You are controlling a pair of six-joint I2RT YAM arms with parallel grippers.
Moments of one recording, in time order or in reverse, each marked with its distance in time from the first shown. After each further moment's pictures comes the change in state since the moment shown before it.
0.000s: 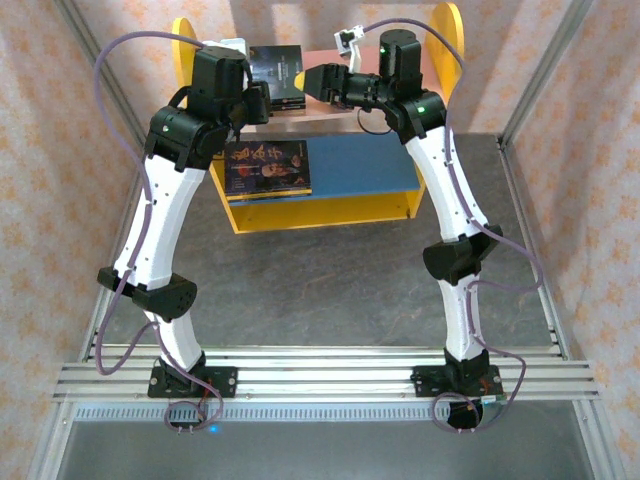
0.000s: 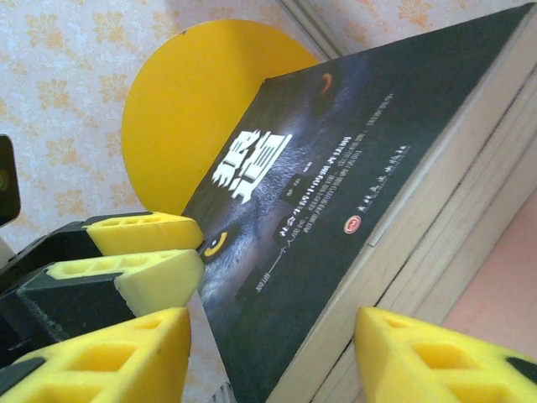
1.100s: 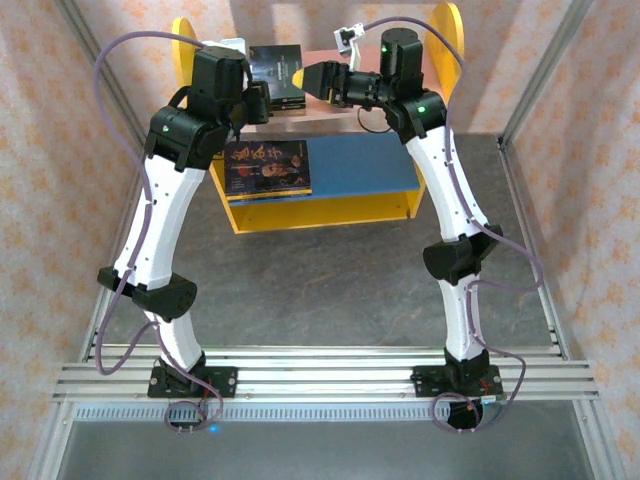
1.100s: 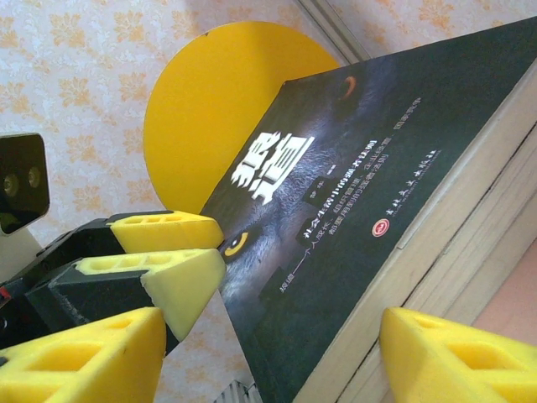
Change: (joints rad) left arm 0.000 0.000 0.000 0.001 0.000 -0.003; right arm -0.003 0.000 0.001 0.030 -0.035 0.016
